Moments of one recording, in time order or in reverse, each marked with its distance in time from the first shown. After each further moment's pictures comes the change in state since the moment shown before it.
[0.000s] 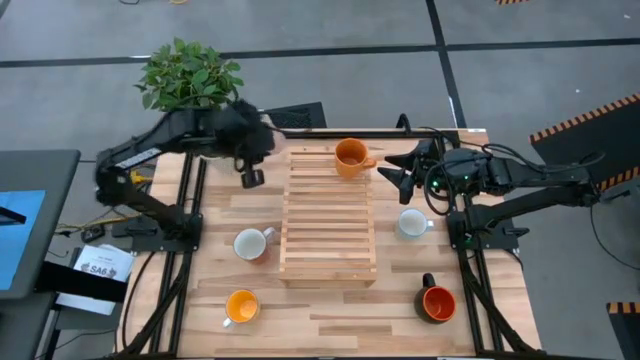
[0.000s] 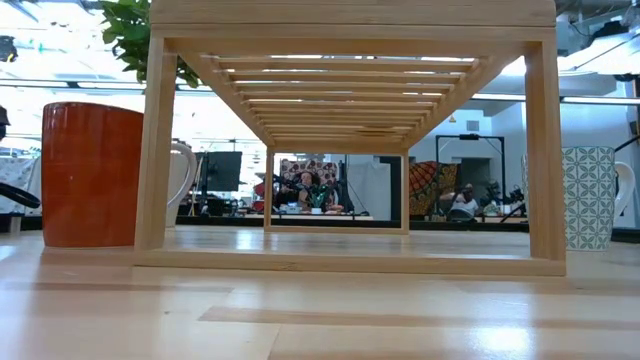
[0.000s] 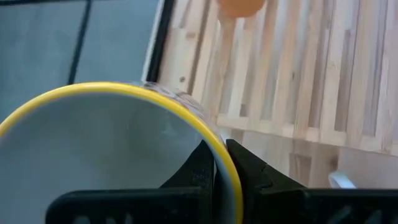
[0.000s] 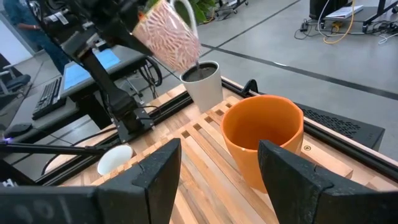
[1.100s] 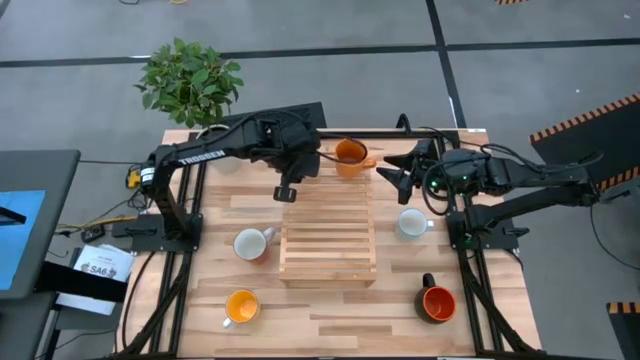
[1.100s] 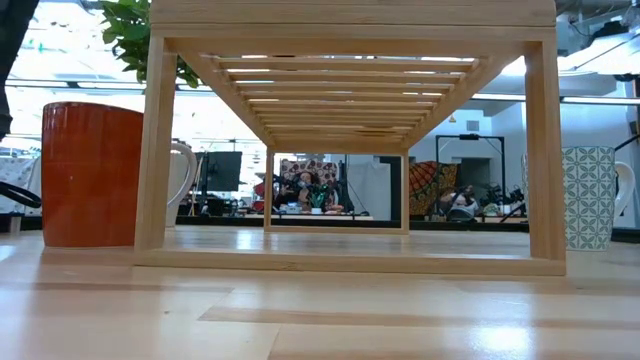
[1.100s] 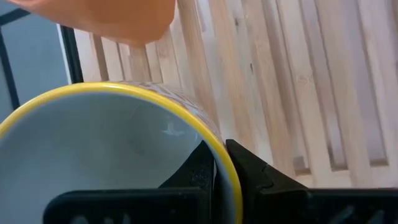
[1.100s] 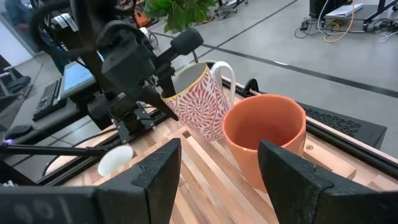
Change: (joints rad) left arm -0.042 0.325 0.094 0.047 0.144 0.249; right arm 0.000 0.008 -0.001 0.008 0.000 0.010
